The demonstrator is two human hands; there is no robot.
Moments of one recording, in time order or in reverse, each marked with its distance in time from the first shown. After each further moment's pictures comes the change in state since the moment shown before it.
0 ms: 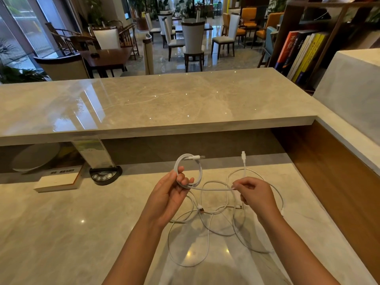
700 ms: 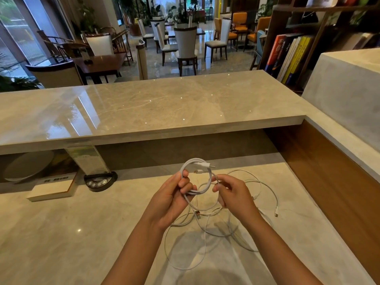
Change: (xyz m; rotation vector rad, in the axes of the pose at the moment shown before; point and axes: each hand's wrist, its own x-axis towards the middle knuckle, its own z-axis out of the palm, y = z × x) left_hand 0.001 -0.007 0.016 0.039 -0.081 -0.125; right_hand -0.017 -0.013 0.023 -0.039 -0.176 -0.207
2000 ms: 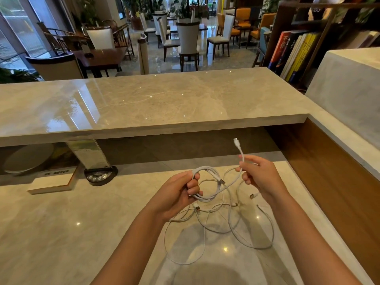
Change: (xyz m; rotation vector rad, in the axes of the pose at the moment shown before) left_hand 0.004 0.003 0.001 0.351 -0.049 -0.142; right_hand 0.025 -0.015 -0.054 0.289 0.108 0.205
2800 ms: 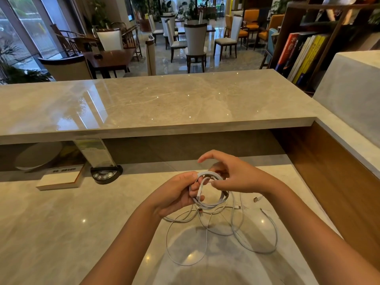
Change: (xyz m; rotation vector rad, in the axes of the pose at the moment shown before) left_hand 0.002 0.009 -0.007 0.140 -0.176 -0.051; right_hand -0.012 -0.043 0.033 -0.667 -0.718 -0.424
